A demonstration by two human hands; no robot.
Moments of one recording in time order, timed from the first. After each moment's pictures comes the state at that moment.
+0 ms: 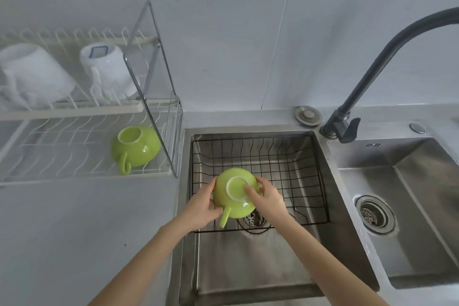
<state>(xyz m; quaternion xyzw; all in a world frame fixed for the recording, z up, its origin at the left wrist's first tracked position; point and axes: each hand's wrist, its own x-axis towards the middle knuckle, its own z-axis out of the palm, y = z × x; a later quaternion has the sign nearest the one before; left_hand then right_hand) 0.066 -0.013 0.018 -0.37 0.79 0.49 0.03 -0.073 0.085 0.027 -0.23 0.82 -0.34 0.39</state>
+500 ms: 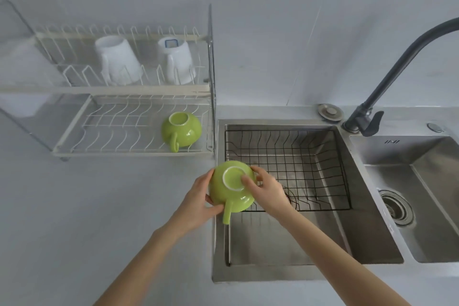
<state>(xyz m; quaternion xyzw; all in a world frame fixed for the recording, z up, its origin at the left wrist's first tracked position) 0.179 -0.003 0.043 -0.39 0.80 0.44 -0.06 0.026 0.078 0.060 -0.34 0.81 -0.34 0.35</state>
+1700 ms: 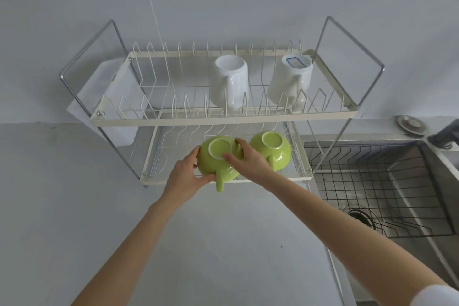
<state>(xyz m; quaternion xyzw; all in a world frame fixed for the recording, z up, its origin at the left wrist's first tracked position) 0.324 -0.234 0.055 -0.45 0.81 0.36 -0.13 0.178 -0.161 0.087 -0.41 0.78 -0.31 0.36</state>
